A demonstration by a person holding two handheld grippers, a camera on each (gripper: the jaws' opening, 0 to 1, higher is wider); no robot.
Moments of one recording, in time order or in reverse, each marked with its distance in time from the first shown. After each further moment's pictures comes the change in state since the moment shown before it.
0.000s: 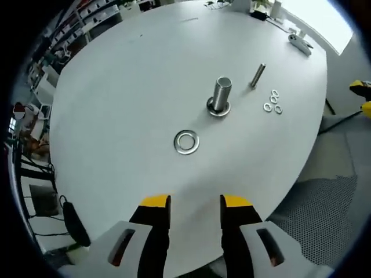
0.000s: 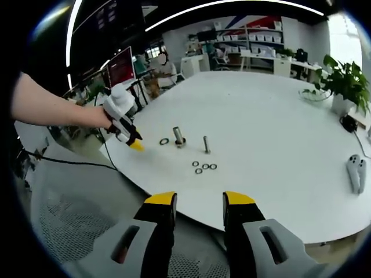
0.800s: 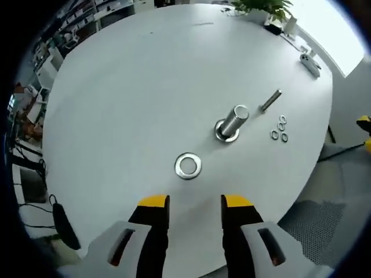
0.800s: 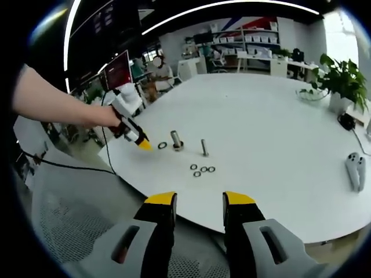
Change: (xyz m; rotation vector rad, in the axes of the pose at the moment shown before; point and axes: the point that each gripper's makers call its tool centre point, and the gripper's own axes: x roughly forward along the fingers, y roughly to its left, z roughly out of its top) left arm 0.019 -0.004 0.037 -0.102 -0.011 -0.052; right arm 0.000 -0.003 0.004 0.018 -0.016 -0.011
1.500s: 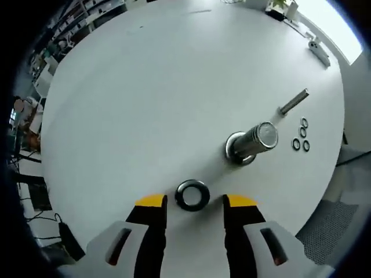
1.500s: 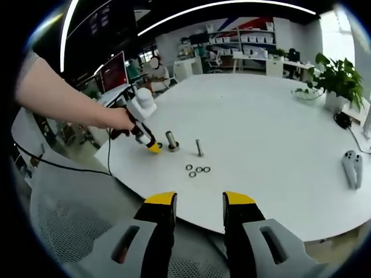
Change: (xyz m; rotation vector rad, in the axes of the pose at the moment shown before) left arm 0.032 0.008 0.022 0.036 0.054 0.062; right arm -0.001 -0.007 0.001 0.016 -0.009 -0.030
